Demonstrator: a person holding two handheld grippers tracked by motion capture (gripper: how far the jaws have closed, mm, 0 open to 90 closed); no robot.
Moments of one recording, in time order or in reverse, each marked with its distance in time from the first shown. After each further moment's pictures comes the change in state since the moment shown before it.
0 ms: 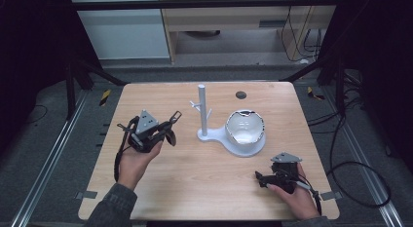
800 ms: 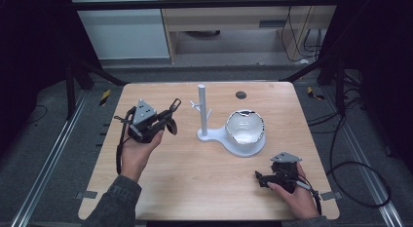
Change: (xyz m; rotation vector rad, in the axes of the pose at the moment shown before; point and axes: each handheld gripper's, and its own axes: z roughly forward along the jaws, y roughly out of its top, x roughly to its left) left arm 0.004 0.022 -0.005 -0.078 0.022 -0.021; right arm 0.000 0.001 0.001 0.001 0.004 0.003
